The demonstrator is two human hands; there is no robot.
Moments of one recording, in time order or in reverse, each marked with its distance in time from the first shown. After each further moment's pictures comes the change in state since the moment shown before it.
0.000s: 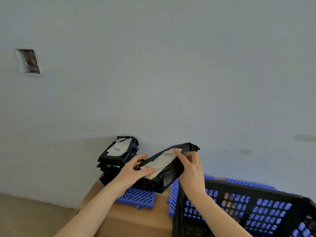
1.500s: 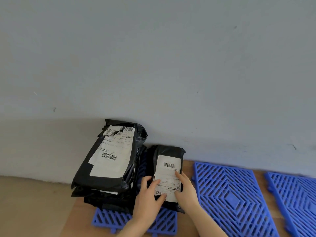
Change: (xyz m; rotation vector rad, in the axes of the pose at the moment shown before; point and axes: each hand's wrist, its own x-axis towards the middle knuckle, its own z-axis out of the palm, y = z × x) left_hand 0.249 -0.234 -0.021 0.498 -0.051 -0.132; right_hand 0.063 0.089 0.336 0.284 -0.633 0.795
